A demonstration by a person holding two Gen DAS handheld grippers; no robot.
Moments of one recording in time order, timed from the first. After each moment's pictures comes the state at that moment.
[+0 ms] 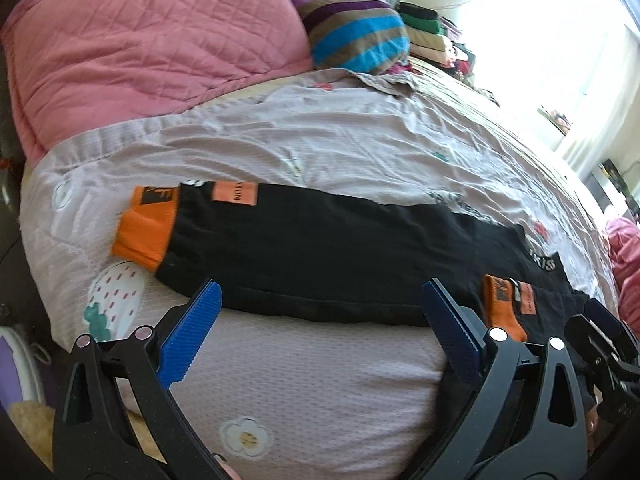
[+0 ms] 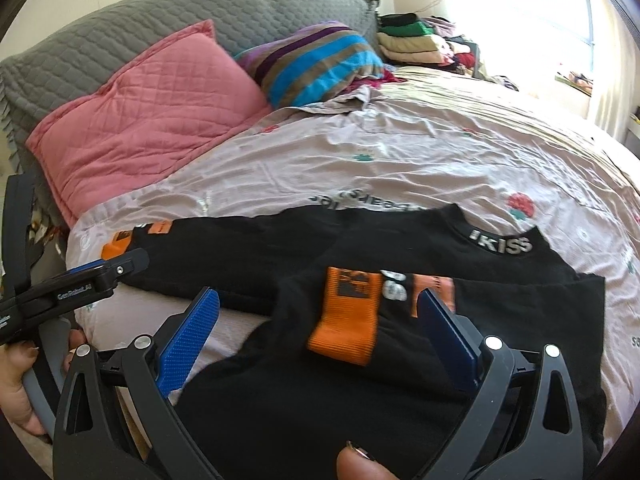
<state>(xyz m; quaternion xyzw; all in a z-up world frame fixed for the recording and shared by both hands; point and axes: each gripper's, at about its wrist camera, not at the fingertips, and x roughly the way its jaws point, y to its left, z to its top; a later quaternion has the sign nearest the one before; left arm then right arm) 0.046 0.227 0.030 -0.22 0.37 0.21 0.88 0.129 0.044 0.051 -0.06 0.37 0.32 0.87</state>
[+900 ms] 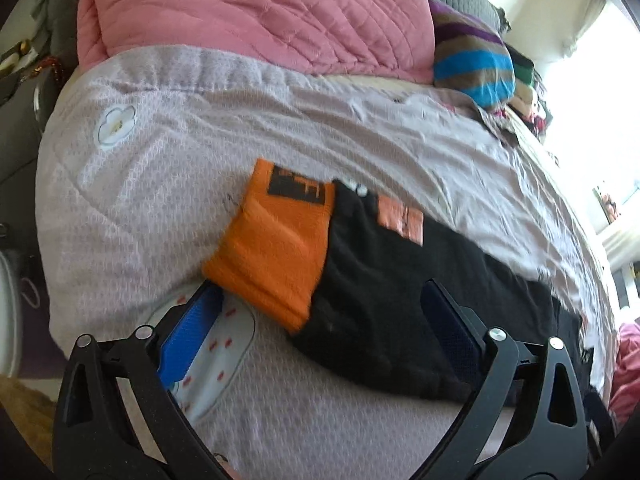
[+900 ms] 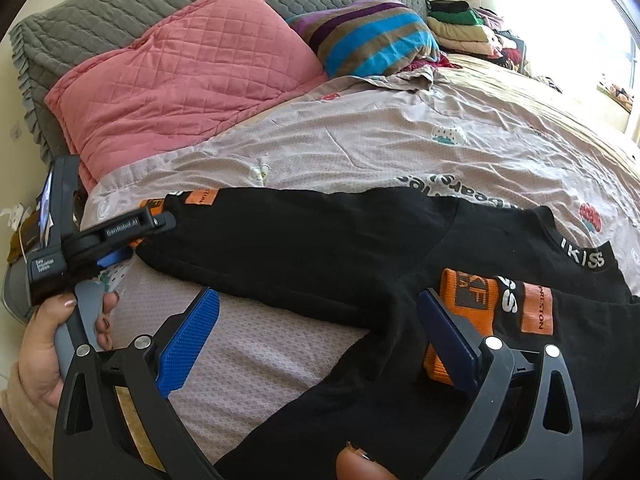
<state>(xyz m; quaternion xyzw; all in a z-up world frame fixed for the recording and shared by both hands) 0.026 0.335 -0.024 -0.33 0.34 0.32 0.82 0.120 0.126 0.019 -0.09 0.39 0.37 0.84</state>
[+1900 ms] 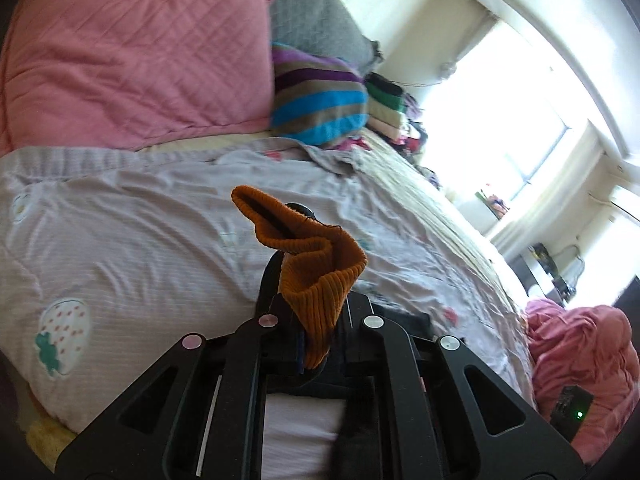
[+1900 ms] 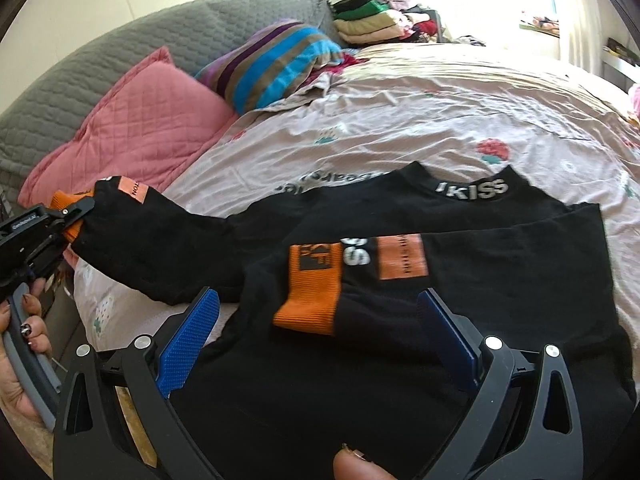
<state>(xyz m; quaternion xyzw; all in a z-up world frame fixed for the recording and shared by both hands) 0.037 0.235 0.090 -0.32 0.22 0.12 0.91 0.138 -0.018 0.034 0.04 0.40 0.28 0.87</state>
